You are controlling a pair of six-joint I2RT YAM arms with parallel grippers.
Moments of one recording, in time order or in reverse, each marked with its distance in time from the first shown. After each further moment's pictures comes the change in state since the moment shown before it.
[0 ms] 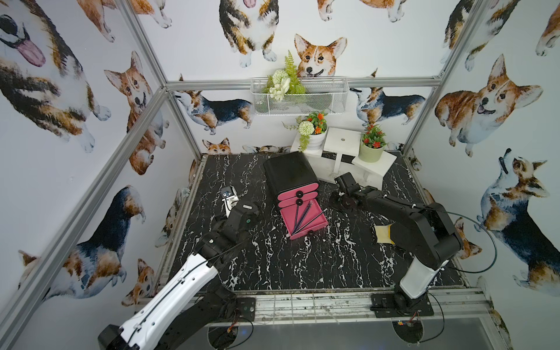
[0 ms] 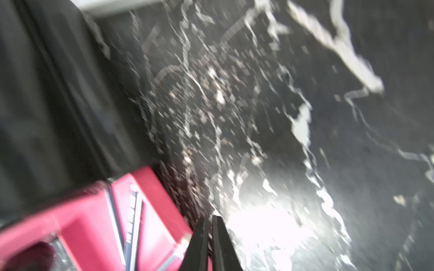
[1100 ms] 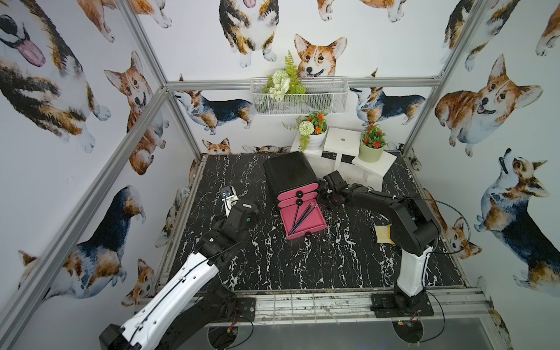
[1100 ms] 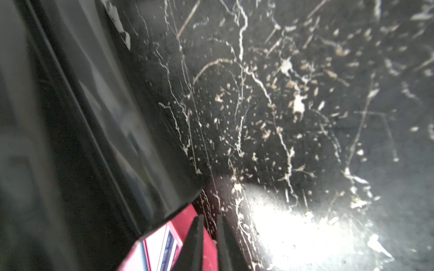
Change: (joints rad) left arm 0.016 0.006 0.002 -0.003 0.028 -0.014; right arm 0.045 0.185 0.153 0.097 -0.073 0.066
